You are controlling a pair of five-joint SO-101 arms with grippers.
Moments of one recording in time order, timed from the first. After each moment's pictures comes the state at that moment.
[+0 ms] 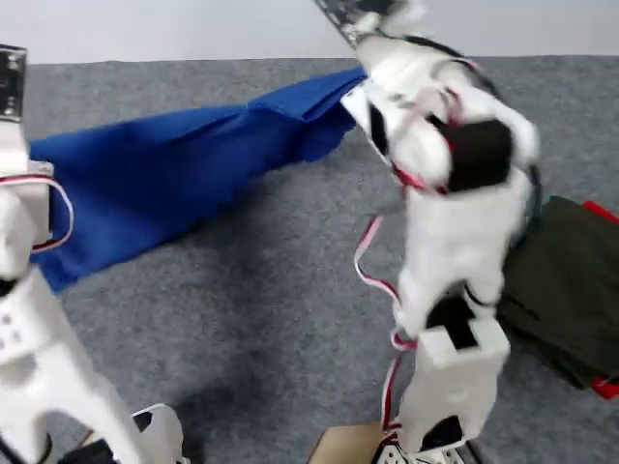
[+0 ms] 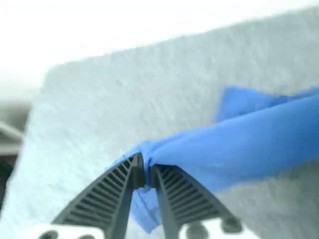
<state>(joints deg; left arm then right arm) -27.1 -26.8 -13.7 88.6 -20.2 -16.3 17.4 -82.2 100.7 29.5</state>
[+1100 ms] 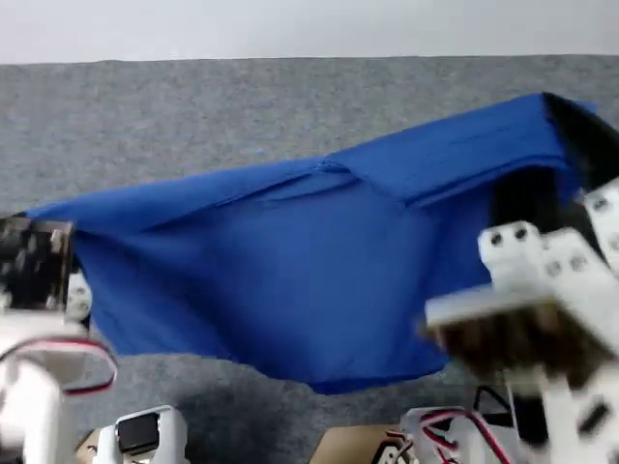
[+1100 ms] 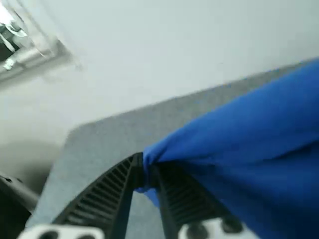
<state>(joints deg) -19.3 -53.8 -7.4 99.4 -20.3 -6.2 -18.4 -77.0 100.7 48.4</state>
